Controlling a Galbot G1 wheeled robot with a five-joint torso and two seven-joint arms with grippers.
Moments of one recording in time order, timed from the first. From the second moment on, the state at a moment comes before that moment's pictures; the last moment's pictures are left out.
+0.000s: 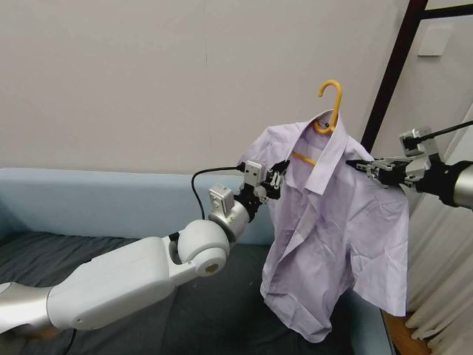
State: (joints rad) left arm 0.07 -0.92 0.67 -1.93 -1.03 -0.03 -0.45; right arm -0.58 0.01 0.33 2.23 1.77 -0.47 0.25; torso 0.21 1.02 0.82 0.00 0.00
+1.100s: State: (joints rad) left arm 1.45 -0.89 -0.20 -2.20 -0.55 -0.20 -0.29; right arm -0.59 0.43 0.32 2.07 1.43 -0.51 0.27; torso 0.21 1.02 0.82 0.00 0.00
